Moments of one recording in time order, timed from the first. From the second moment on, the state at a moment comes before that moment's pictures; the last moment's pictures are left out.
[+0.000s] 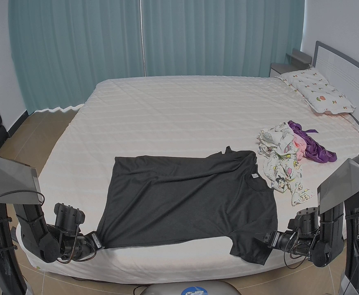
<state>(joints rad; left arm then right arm) -0.18 2.18 -0.28 -0.92 -0.03 -0.72 0.24 2.46 -0.17 -1.55 0.09 0.55</state>
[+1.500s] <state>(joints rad) -0.19 2.17 -0.18 -0.92 -0.03 -0.58 -0.04 2.26 -0.02 -1.24 0.11 0.24</state>
